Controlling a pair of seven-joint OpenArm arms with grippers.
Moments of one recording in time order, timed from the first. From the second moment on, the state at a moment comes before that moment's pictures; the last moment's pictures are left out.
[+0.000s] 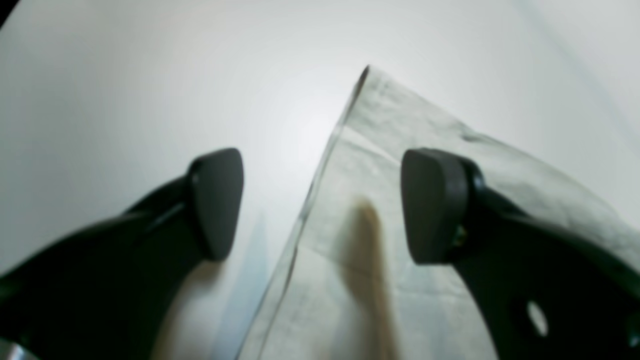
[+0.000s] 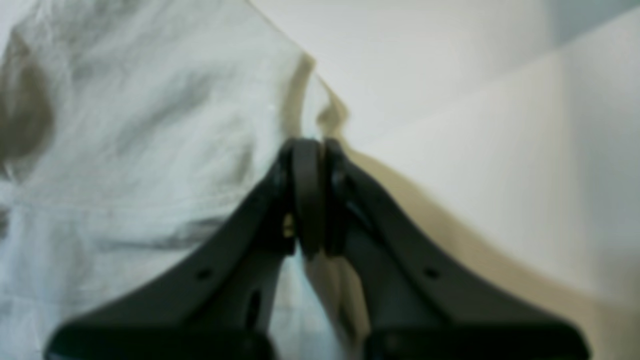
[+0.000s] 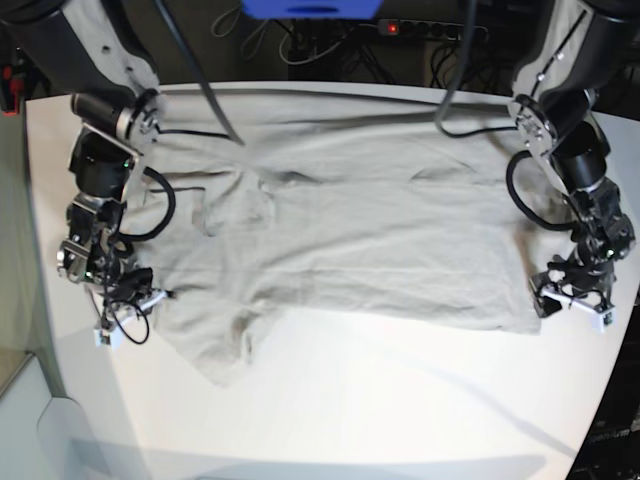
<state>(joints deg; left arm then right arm) -29.0 -15.8 -39.6 41.2 3.5 -25.7 22.8 29.1 6.7 29.9 43.3 -8.4 23.5 -29.3</state>
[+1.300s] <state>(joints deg) -33.7 -17.7 -31.5 21.2 3.0 -15.8 3.9 26.4 7.5 30.0 48.0 -8.2 23.6 -31.1</state>
